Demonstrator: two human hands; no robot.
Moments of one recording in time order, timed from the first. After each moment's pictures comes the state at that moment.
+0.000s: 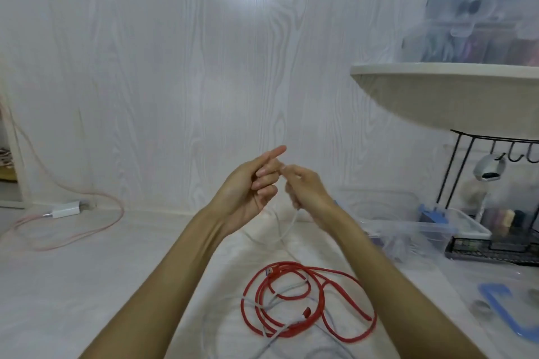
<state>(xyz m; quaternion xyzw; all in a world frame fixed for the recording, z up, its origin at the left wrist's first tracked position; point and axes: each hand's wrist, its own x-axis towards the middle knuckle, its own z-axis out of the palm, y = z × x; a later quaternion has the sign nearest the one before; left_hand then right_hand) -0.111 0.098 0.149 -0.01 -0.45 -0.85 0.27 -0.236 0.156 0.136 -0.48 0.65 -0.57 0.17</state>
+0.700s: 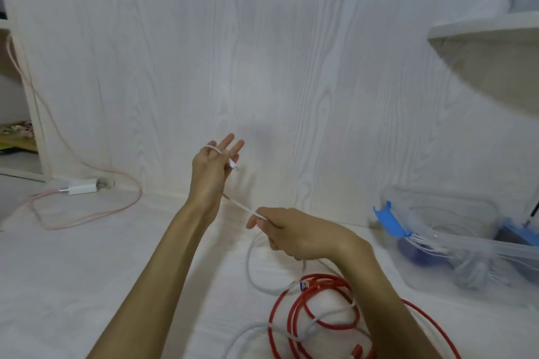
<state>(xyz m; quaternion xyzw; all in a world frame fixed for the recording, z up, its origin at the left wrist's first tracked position) -0.096 -0.027 0.085 0.17 -0.51 -0.62 0.58 -0.199 0.107 0.093 -0.69 0.68 -0.16 0.20</state>
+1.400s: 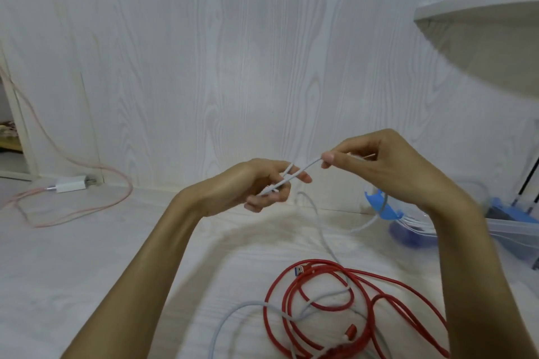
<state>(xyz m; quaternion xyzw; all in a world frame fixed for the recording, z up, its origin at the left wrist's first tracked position) -0.100 0.023 0.108 0.06 -0.81 -0.57 0.10 -0.268 0.173 0.145 -0.65 0.64 -0.42 0.02</state>
